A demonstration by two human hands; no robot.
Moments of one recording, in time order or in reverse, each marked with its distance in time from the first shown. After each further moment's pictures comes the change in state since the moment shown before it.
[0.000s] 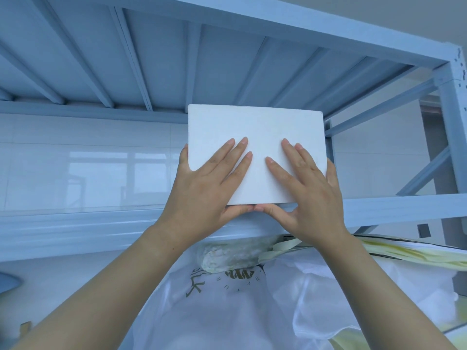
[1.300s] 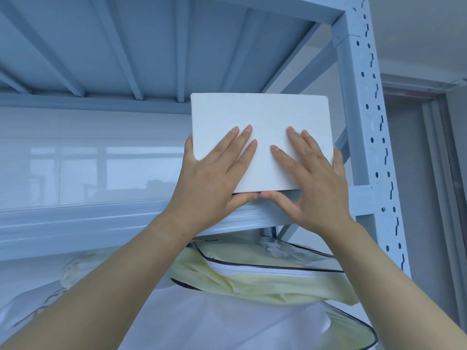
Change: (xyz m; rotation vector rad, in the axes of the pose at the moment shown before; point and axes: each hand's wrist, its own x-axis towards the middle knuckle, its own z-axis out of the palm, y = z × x) left_hand 0.226 0.309 0.161 0.004 -0.006 0.008; right_hand -0.113 0.394 -0.031 -0.030 -0.003 0.036
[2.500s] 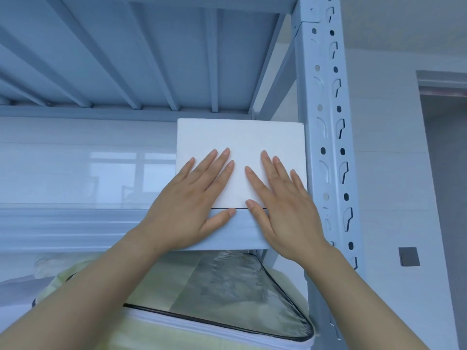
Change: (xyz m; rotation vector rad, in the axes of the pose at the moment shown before) left_hand 0.074 0.114 0.068 0.025 -0.329 -0.099; right_hand -0.037 0.150 0.031 0.186 -0.285 -0.032
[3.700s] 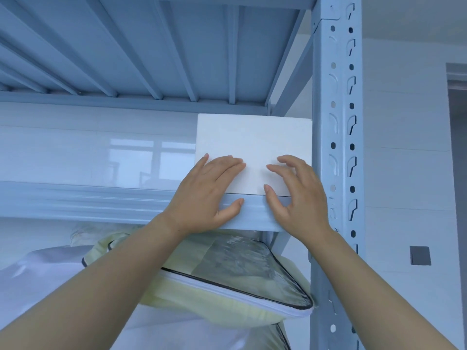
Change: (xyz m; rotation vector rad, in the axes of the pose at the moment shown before) left_hand -0.014 0.016 -0.020 -0.250 0.071 -0.098; right_hand -0.003 -0.001 -0.004 0.345 0.302 0.029
